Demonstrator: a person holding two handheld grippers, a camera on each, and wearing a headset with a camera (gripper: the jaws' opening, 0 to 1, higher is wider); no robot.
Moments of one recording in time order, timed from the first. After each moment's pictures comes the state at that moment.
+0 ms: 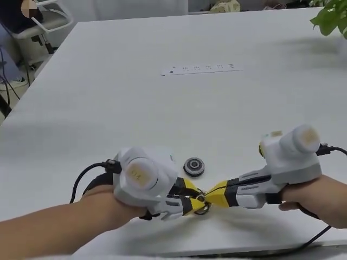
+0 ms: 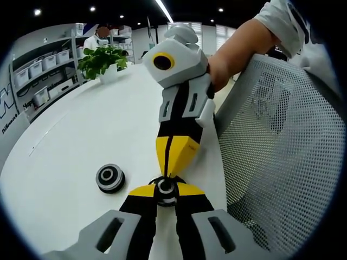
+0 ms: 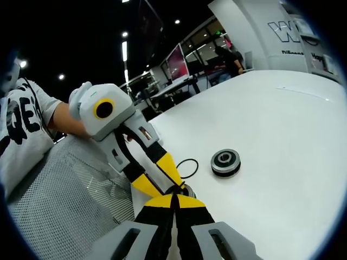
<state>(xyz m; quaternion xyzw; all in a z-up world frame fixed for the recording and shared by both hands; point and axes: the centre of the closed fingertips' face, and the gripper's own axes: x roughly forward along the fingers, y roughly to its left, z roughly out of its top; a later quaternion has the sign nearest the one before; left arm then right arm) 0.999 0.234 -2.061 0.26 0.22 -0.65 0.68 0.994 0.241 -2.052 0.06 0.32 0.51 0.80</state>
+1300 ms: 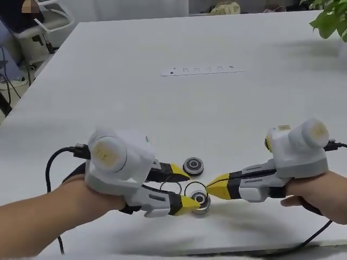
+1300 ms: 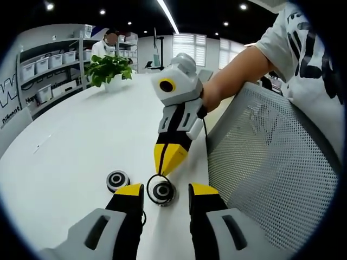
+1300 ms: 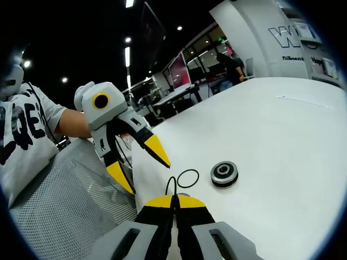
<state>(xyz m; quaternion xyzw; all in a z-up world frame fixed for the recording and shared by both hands) 0.993 0.259 -2.011 0.20 0.21 -0.66 0.69 1.000 0.237 -2.034 0.08 0.29 0.51 0.80</state>
